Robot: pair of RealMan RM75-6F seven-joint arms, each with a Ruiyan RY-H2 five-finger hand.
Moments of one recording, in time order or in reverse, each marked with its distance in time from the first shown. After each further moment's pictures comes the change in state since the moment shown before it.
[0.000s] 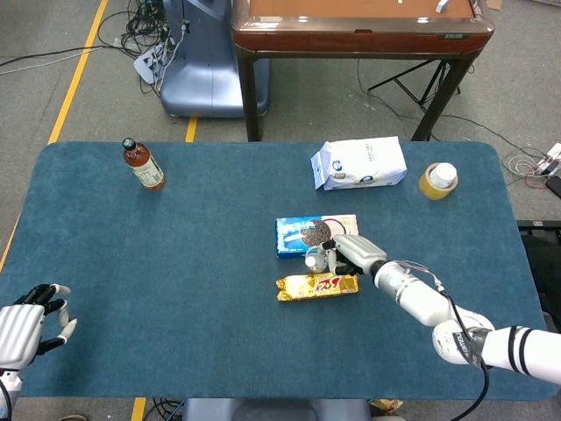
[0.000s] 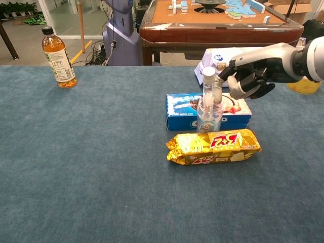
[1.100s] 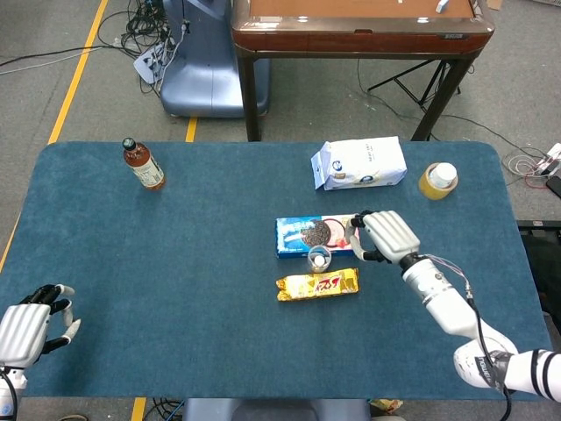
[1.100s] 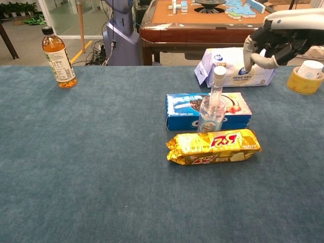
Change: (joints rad) left arm -0.010 -0.015 0.001 0.003 -0.010 -0.024 0.031; right arm -0.161 -0.004 -0.010 0.002 -0.228 0.385 -0.195
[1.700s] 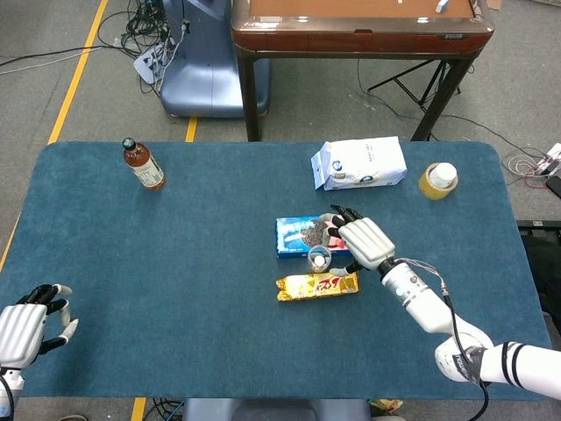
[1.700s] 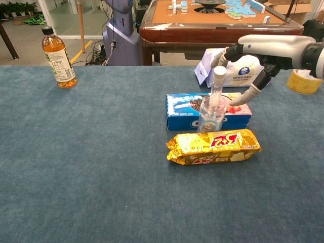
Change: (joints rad) left arm 0.004 0.007 0.000 0.000 0.001 0.008 -0.017; right arm 0.032 -0.119 -0.028 0.108 -0.120 -0.016 -0.032
